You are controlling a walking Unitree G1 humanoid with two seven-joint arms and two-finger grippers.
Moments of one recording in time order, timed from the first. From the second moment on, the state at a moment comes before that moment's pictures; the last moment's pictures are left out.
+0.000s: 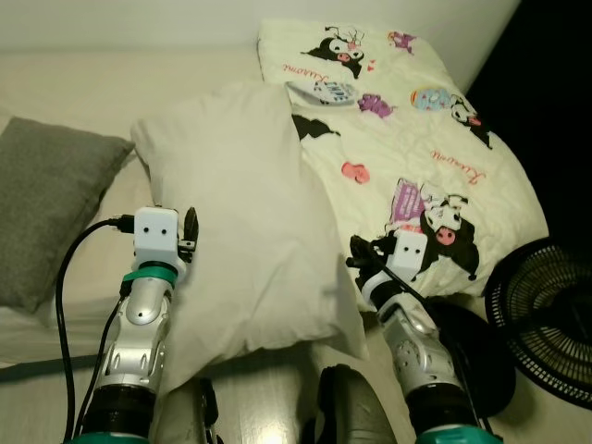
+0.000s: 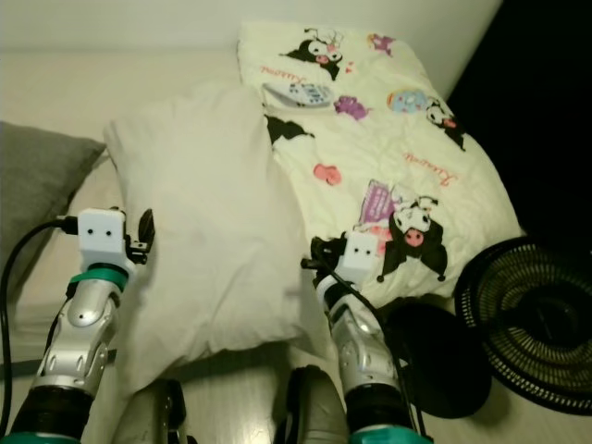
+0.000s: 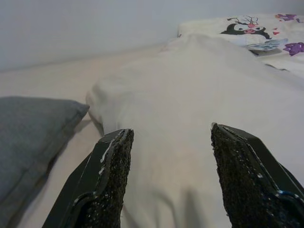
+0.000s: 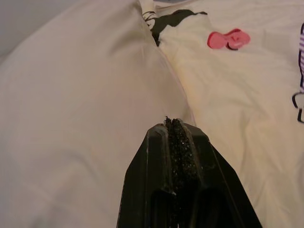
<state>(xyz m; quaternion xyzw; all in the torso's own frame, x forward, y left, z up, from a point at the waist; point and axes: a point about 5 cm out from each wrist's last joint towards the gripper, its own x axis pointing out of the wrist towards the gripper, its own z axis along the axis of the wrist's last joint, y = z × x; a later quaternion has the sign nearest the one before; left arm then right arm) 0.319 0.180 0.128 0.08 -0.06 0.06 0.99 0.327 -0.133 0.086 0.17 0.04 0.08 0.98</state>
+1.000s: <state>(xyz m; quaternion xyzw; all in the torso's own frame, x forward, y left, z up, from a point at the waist) 0.316 0.172 0.129 0.09 -0.05 0.05 0.99 0.319 -0.121 0.074 0.17 0.05 0.09 0.98</state>
